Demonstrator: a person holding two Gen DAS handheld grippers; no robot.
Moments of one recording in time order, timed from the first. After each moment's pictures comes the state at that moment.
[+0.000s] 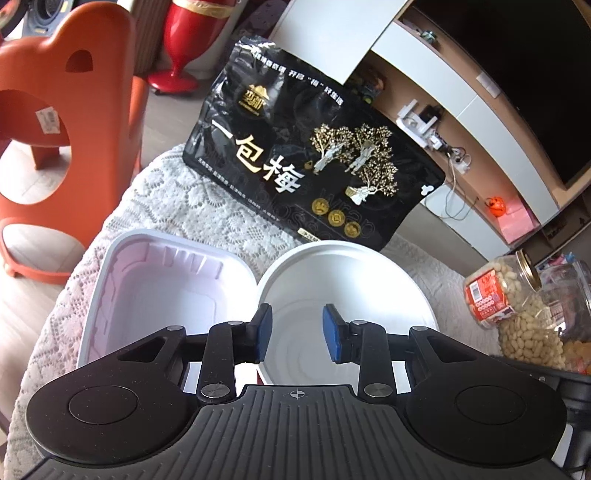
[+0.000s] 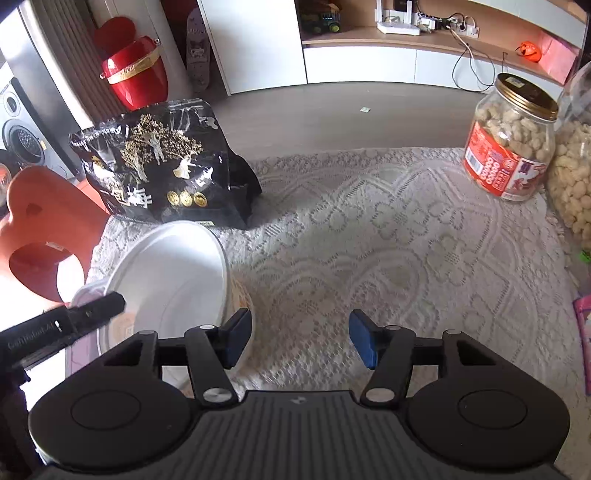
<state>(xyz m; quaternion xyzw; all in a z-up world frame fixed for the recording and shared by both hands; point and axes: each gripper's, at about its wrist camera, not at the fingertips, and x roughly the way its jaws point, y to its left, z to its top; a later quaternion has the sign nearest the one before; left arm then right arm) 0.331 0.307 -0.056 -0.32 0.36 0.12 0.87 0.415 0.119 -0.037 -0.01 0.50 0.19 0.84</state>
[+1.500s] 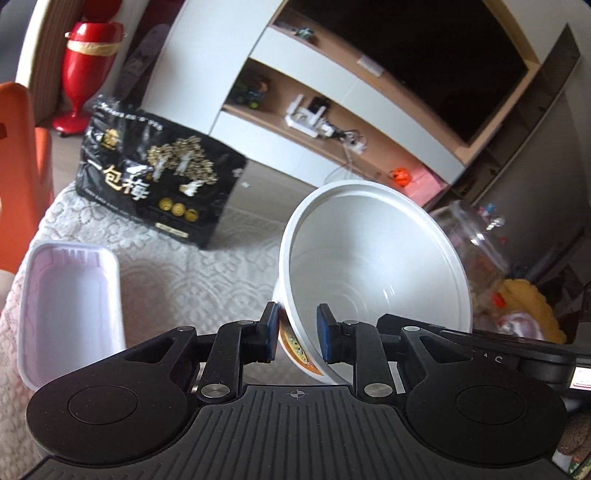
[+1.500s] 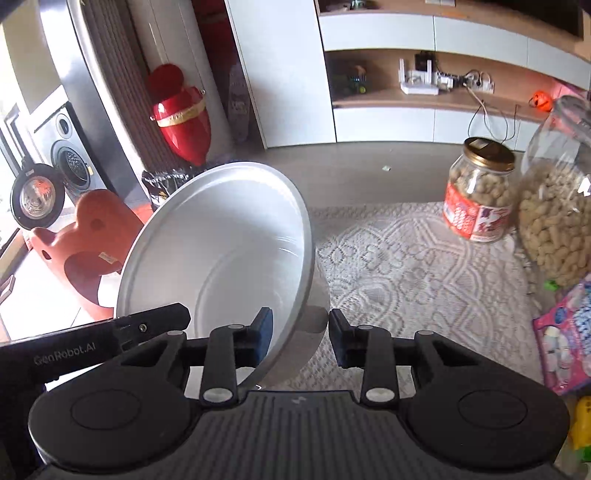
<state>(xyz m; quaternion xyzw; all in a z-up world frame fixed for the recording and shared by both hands) 0.264 0.194 0.036 -0.26 0.31 -0.03 0.91 0.332 0.032 0.045 -0.01 0.41 0.25 0.88</state>
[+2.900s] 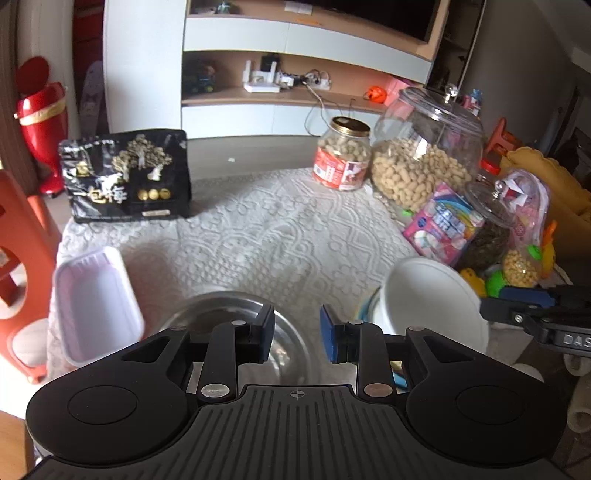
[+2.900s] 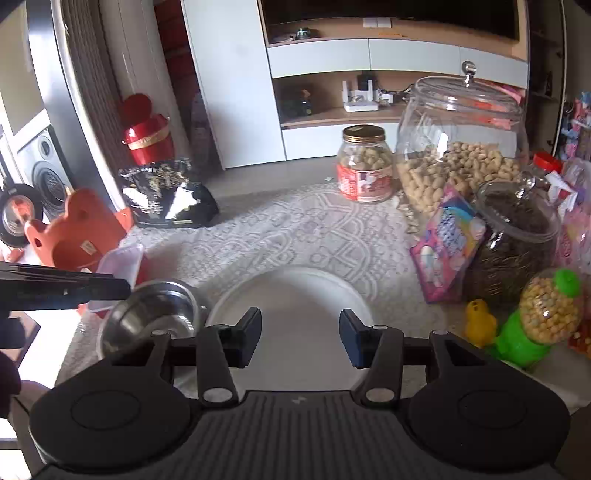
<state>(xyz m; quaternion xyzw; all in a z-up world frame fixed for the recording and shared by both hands) 0.210 0.122 0.046 -0.06 0.39 -0.04 0.92 0.204 -0.118 0.044 0.01 0.38 0.20 0.90</state>
